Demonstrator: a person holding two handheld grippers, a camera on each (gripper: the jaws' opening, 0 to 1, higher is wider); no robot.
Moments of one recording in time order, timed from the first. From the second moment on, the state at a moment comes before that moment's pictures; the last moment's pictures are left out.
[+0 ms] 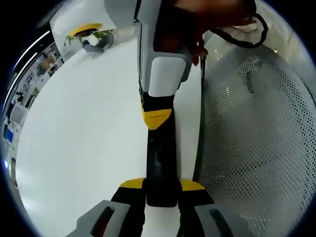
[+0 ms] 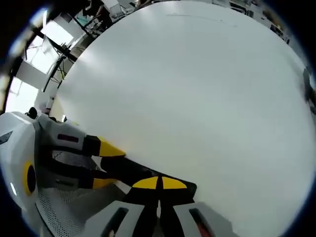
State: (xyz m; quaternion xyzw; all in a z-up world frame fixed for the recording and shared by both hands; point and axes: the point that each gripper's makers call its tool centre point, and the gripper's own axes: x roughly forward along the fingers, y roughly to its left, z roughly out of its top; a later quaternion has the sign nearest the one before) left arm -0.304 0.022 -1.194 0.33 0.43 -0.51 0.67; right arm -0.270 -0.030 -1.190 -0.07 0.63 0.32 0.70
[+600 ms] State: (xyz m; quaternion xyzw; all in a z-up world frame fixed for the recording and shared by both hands) left arm -0.304 0.022 -1.194 0.33 0.43 -0.51 0.67; right arm -0.270 -0.029 -1.189 -0.05 0.64 0.32 0.70
